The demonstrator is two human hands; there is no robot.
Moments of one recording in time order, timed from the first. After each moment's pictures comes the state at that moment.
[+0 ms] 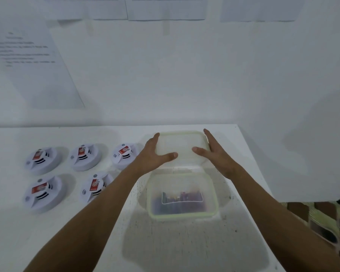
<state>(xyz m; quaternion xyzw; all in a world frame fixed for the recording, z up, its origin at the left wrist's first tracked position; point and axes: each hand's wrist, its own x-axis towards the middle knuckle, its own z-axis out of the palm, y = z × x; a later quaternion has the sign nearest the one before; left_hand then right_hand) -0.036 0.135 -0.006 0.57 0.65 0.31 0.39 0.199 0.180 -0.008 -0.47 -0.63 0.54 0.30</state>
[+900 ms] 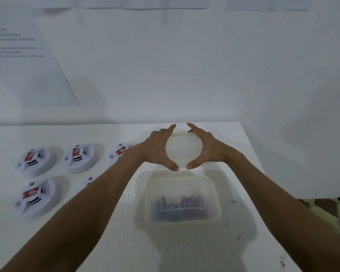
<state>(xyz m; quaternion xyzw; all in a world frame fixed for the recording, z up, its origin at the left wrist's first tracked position) -0.035 0.182 0.016 0.75 0.61 0.06 0.25 0.184 0.225 0.004 -0.45 -0.80 0.38 0.10</state>
